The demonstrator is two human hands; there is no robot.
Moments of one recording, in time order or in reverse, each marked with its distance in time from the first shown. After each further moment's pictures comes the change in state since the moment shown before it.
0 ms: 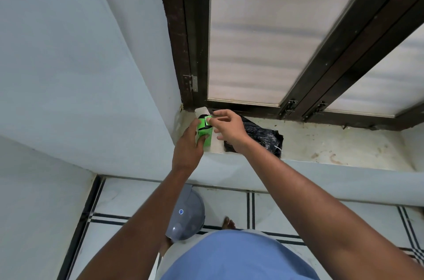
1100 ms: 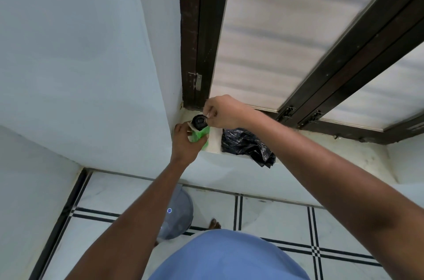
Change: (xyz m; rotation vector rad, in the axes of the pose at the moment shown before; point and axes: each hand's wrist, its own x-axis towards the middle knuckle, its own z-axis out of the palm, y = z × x) left_hand 0.006 -0.014 0.012 -0.230 0.115 -0.215; right_hand -0.014 -0.100 -0.005 -1.212 -0.330 -0.412
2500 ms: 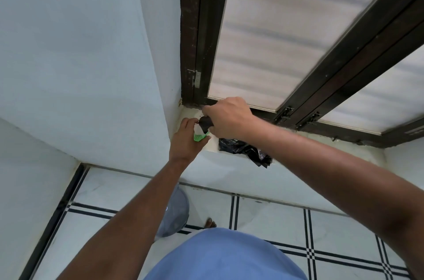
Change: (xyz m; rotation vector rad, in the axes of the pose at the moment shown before) left_hand -0.008 0.022 -0.005 0.322 -0.086 0.174; right_hand -0.034 -0.021 0.000 -0.536 0.125 -0.061
